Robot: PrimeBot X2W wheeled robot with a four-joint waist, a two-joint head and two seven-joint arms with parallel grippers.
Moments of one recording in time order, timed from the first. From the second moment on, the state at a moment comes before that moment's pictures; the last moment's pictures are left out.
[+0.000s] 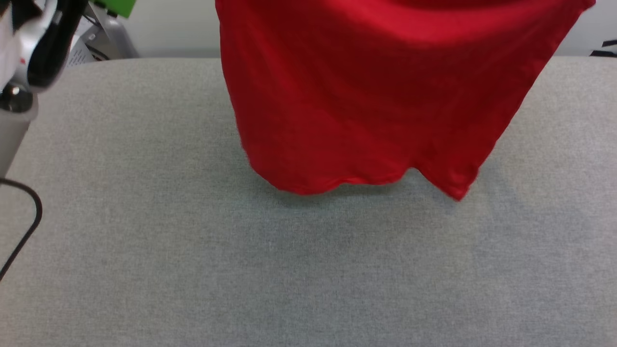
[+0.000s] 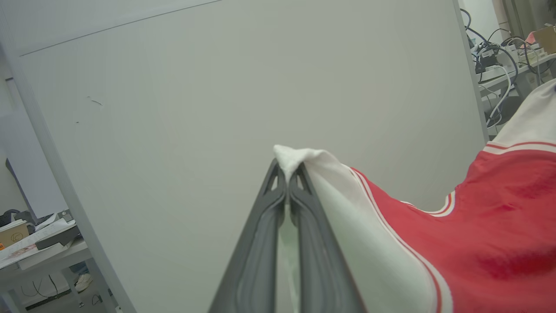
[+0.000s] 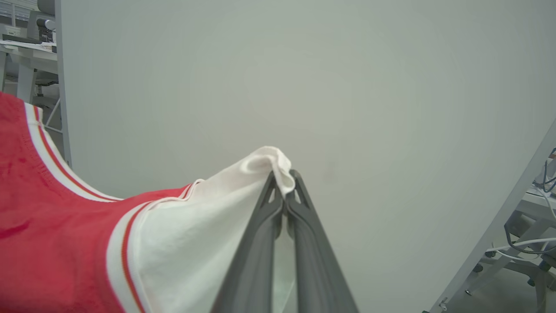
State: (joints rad) left arm -1.22 0.70 -0.64 -0.01 -0.71 0.10 0.07; right arm -1.04 -0.69 0.27 0.21 0.62 0.13 0.21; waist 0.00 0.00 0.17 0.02
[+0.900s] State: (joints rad) left arm -1.83 0.47 -0.60 0.60 -0.65 -0.02 -0.09; right arm -1.75 -0.52 0.32 0.73 0.40 0.13 0.03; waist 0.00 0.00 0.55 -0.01
